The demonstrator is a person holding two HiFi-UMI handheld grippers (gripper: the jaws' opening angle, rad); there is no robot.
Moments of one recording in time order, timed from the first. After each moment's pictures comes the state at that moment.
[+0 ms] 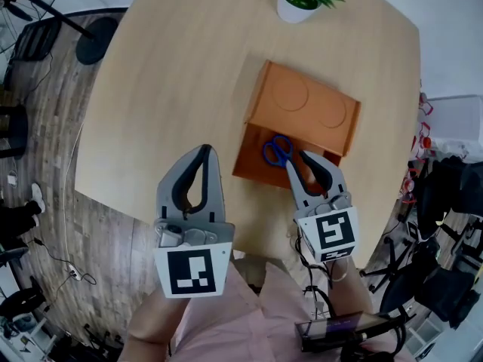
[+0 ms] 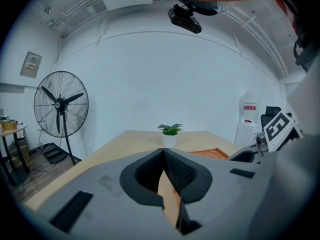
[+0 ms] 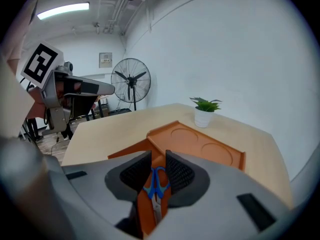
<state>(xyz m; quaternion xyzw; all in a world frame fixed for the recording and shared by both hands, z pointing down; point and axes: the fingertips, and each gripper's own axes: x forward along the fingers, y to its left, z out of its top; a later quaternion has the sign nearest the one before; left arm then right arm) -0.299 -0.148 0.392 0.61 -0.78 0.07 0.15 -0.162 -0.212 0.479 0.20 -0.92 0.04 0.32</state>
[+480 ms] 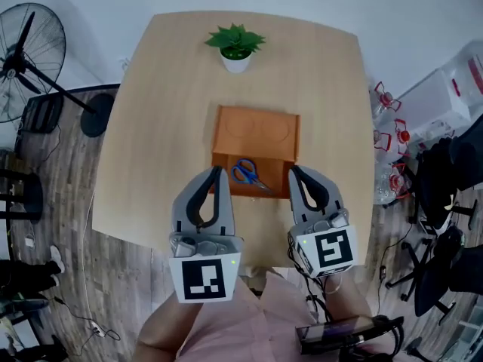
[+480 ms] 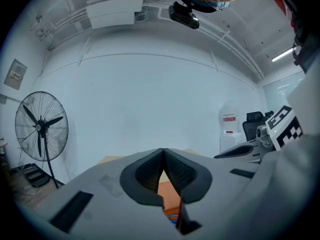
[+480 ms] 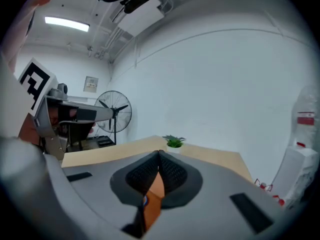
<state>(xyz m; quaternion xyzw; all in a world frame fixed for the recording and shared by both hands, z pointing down) -0.203 -0.160 0.284 0.68 -0.73 0.04 0.03 -0.089 -0.214 0.340 0.33 -0.93 0.01 0.15</state>
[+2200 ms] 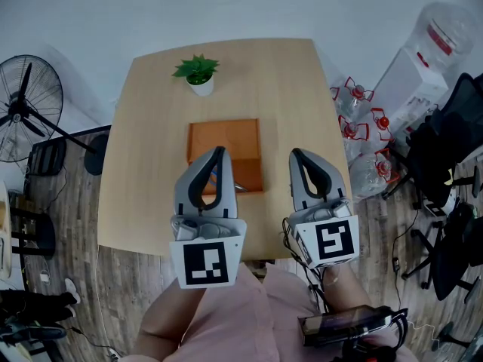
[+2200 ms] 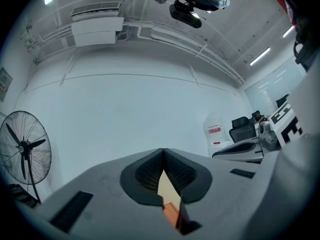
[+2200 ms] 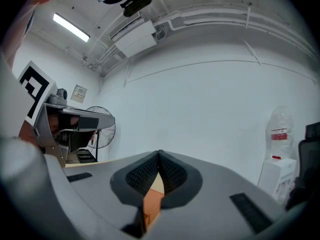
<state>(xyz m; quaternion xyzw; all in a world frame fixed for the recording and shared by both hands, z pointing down) -0.087 -0.169 0.196 0.73 -0.68 0.02 -0.07 0.022 -0.208 0.244 0.42 -0.91 -0.05 0.04</state>
